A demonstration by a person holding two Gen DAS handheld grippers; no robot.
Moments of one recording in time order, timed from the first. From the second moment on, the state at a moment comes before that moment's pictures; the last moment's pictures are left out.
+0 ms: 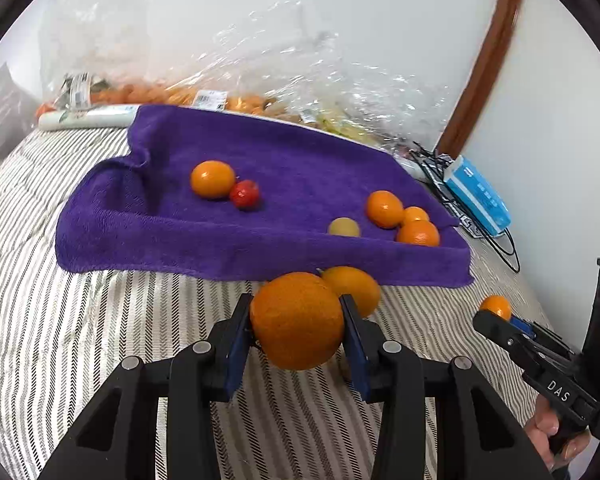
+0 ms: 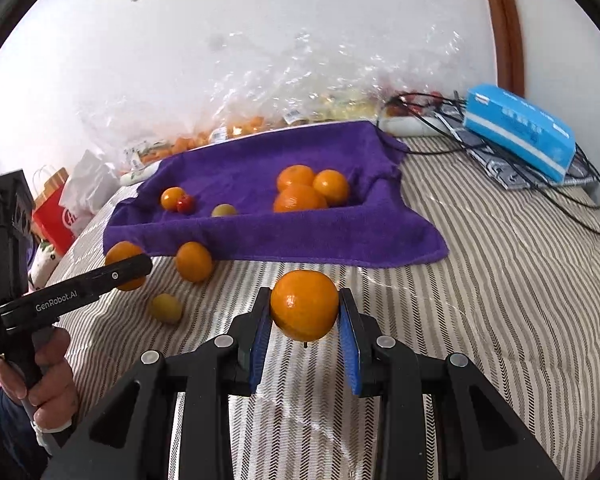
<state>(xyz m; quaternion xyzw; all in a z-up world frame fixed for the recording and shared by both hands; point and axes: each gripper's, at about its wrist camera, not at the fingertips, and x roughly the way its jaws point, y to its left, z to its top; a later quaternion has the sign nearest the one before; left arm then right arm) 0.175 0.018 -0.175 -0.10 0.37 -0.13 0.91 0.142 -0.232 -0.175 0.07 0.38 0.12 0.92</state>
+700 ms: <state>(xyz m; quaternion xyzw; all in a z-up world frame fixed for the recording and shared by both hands) 0.241 0.059 -0.112 -0.07 0.31 -0.07 0.94 0.215 -0.175 -0.098 0.02 0.29 0.14 0.95</state>
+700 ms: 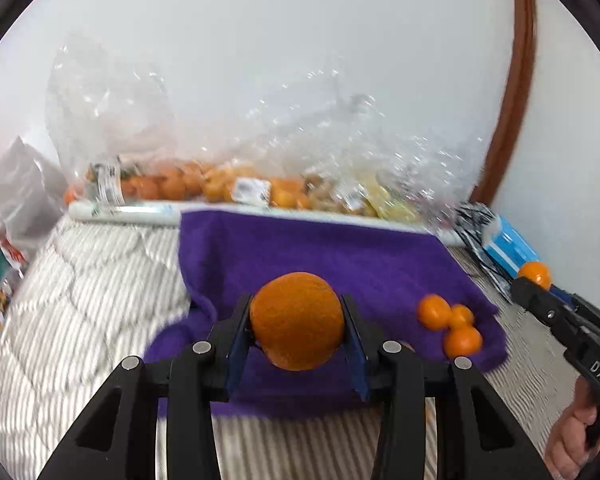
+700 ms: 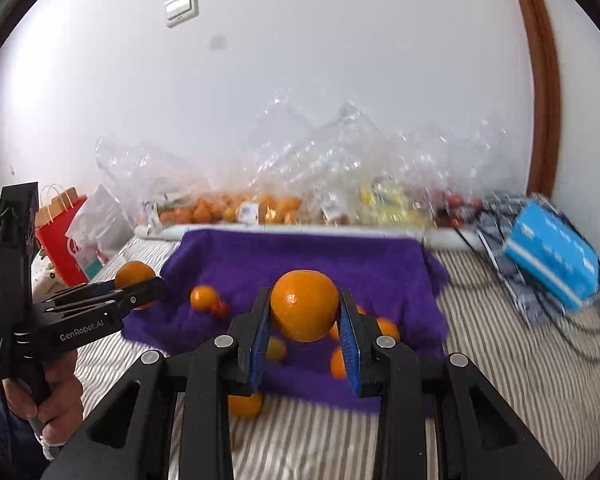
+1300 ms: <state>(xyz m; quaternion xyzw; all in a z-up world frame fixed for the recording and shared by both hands) 0.272 0.079 -0.154 -0.11 0.33 -0.05 0.94 0.264 -0.162 -0.159 0.02 0.36 0.14 0.92</state>
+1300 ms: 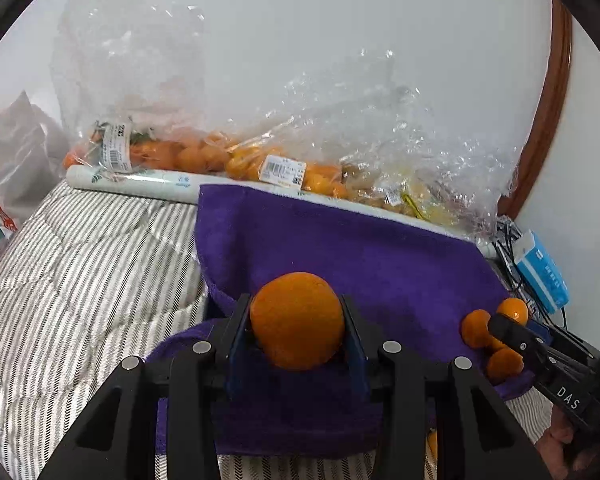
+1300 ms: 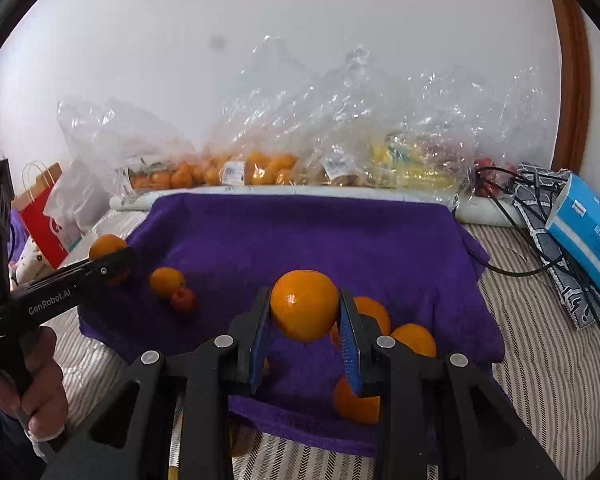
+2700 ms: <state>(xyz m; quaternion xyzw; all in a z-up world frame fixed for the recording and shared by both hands) 0.278 0.065 -0.162 -0.09 0.36 -0.06 0.93 0.264 -0.155 -0.171 0.01 0.36 0.14 0.92</state>
